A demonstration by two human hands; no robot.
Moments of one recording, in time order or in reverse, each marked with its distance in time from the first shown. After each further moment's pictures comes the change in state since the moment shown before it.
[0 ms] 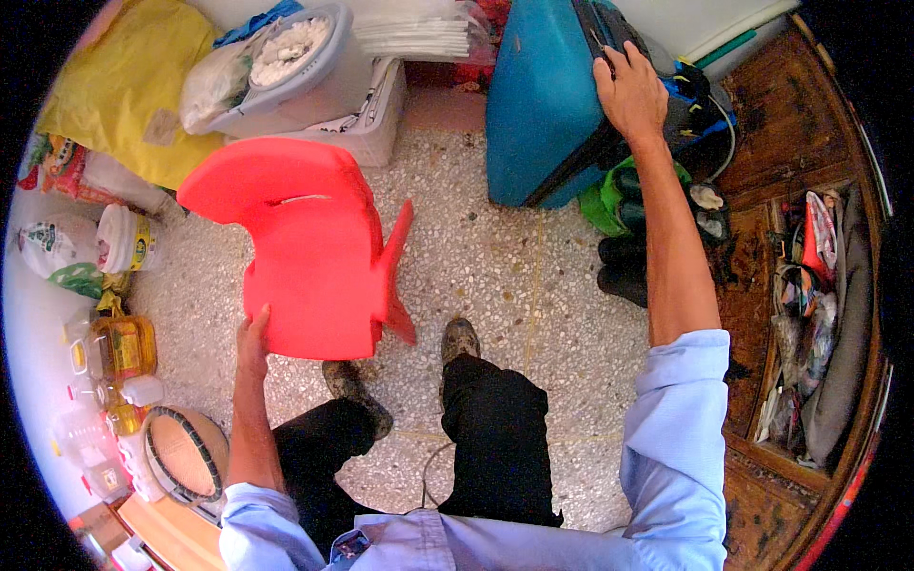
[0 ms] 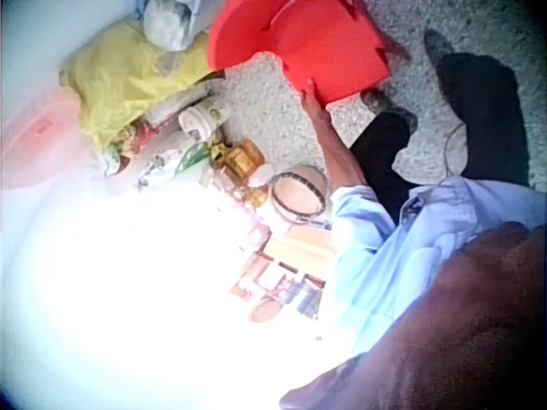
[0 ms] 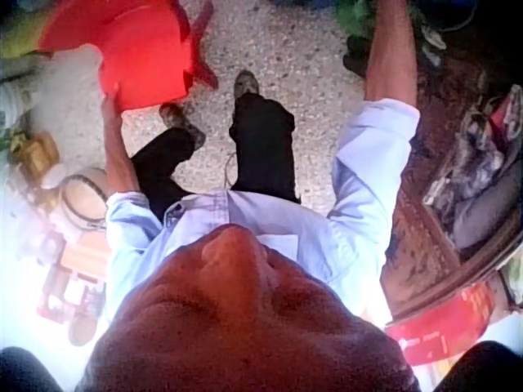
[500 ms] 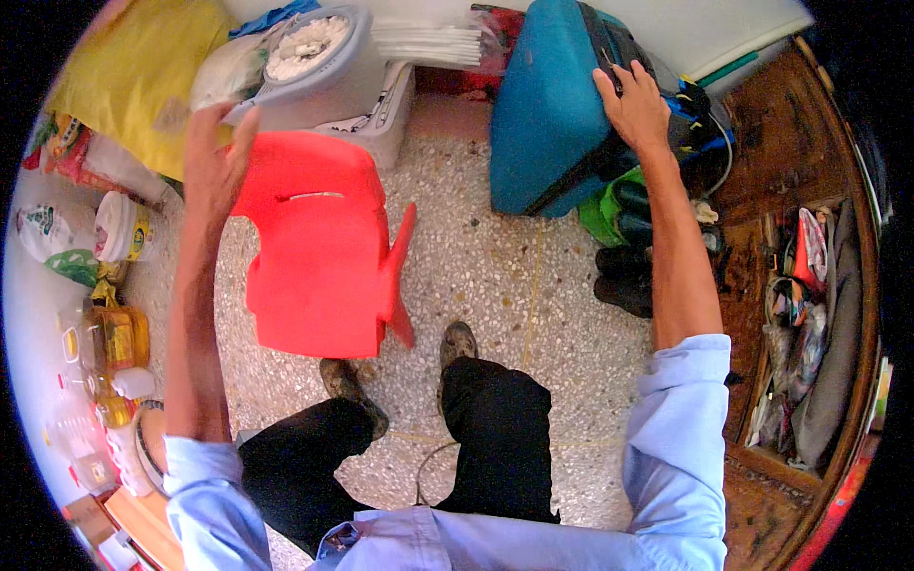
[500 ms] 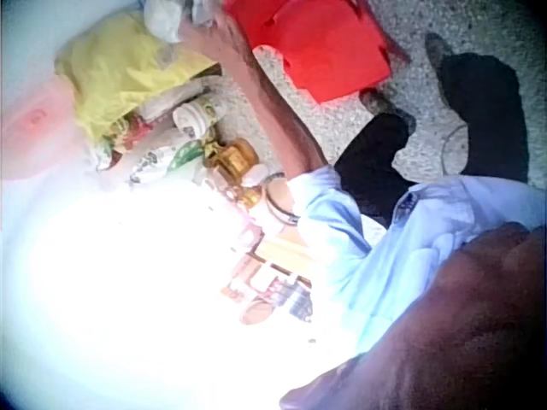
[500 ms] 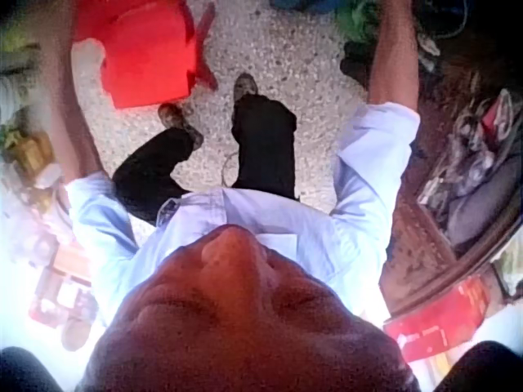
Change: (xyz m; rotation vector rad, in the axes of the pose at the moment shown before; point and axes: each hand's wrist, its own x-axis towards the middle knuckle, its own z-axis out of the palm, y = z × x) left_hand 0.010 0.259 0.123 0.868 0.364 1.349; right_hand 0.013 -0.019 -0.010 0.094 -0.170 0.061
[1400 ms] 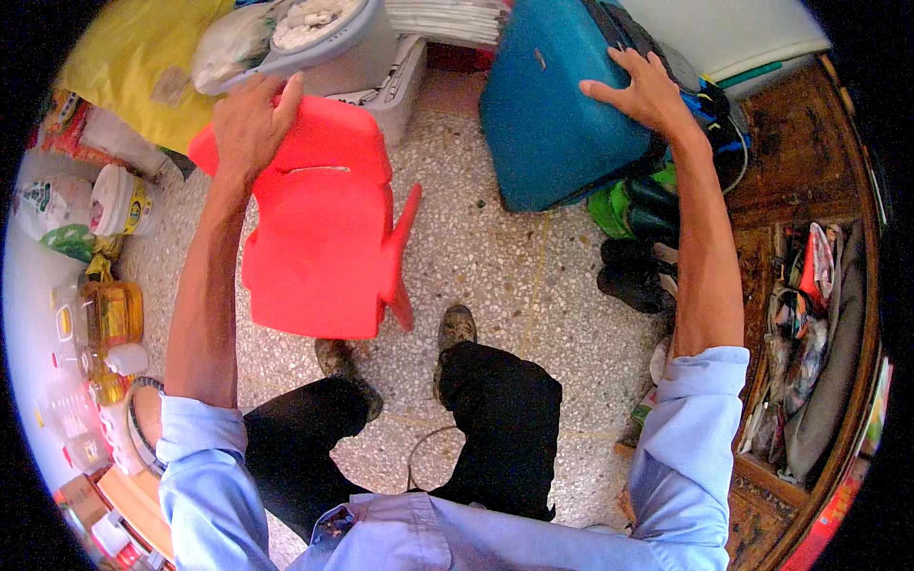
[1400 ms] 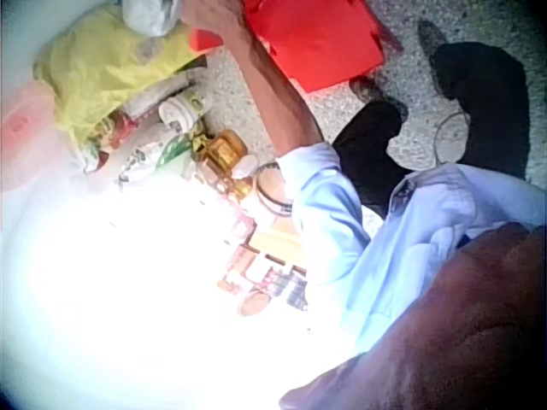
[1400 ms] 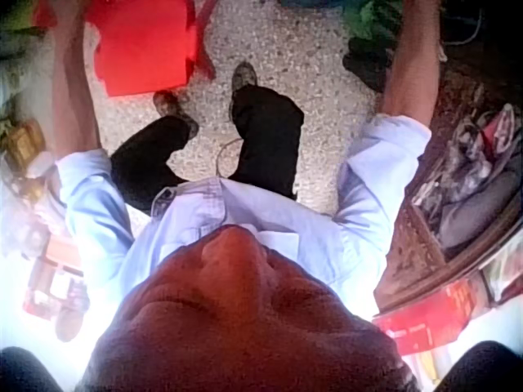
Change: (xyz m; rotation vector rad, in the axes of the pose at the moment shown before) left_hand -0.001 -0.006 0.050 0.261 -0.171 0.135; right_hand 0.011 -0.029 -0.034 -0.032 -0.394 -0.207
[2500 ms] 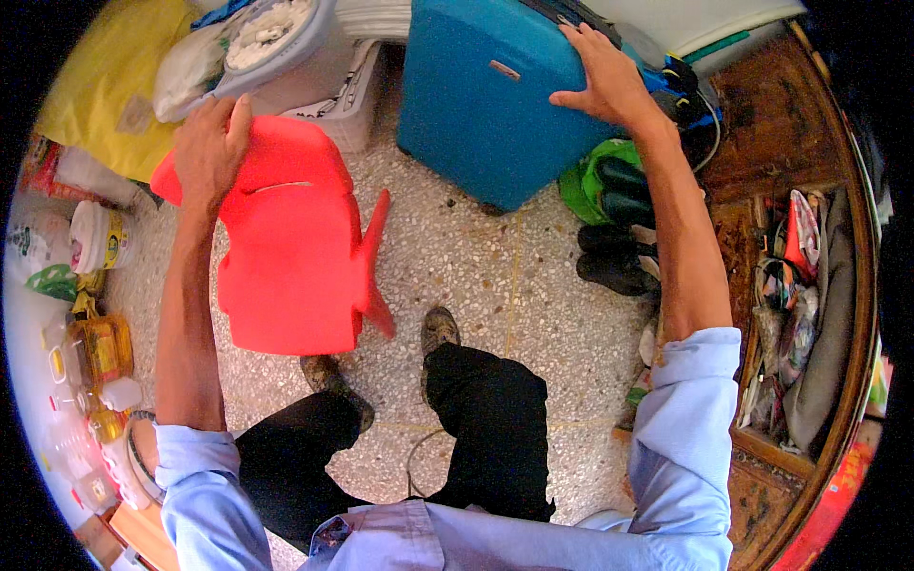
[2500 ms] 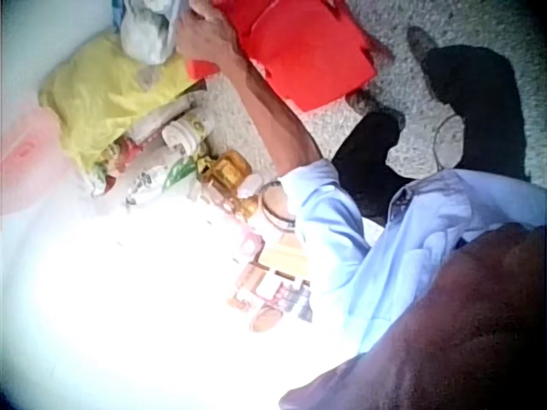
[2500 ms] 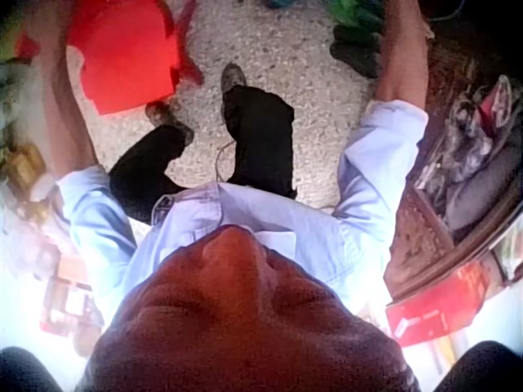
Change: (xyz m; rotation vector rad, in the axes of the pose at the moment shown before) left_hand 0.000 0.003 0.002 -0.081 0.044 -0.011; right_hand -0.012 0.013 0.013 0.013 0.219 -0.301
